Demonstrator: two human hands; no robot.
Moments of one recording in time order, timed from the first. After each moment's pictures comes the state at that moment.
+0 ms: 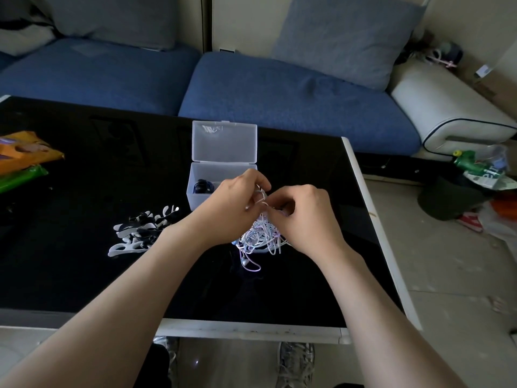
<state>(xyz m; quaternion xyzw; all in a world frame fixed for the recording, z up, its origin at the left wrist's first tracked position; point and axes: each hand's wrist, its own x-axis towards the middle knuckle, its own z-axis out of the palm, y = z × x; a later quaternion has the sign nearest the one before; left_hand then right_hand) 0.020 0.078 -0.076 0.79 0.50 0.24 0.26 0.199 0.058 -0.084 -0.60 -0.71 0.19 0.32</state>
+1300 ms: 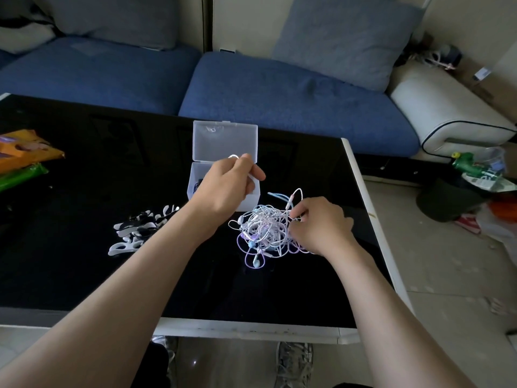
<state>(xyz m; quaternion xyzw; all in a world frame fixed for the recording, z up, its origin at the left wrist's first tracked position) 0.025 0.082 -0.053 0.53 0.57 0.40 0.48 0.211 0.054 -0.073 -0.77 -0.59 0.23 0.08</state>
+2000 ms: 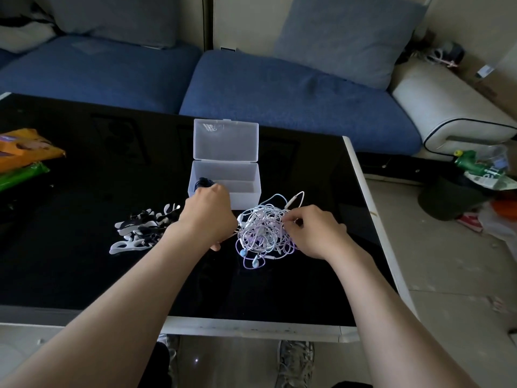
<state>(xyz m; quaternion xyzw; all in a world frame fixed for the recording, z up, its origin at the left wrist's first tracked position) 0.007 0.078 -0.082 0.65 0.72 0.06 0.23 0.217 0.056 -0.092 -0.72 -0.64 0.25 0.04</state>
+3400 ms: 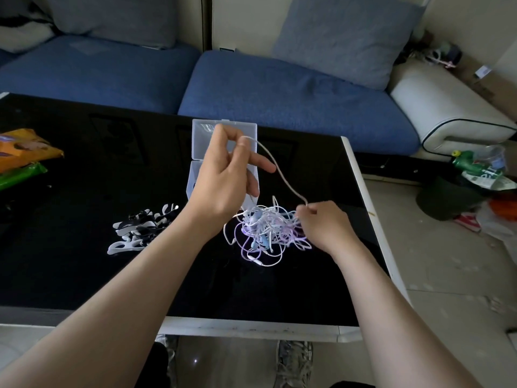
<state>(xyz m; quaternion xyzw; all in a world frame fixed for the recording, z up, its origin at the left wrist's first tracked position) 0.031 0.070 -0.044 0.56 0.45 0.54 0.45 0.231 0.063 -0.098 -0.78 -0.54 0.29 0.16</state>
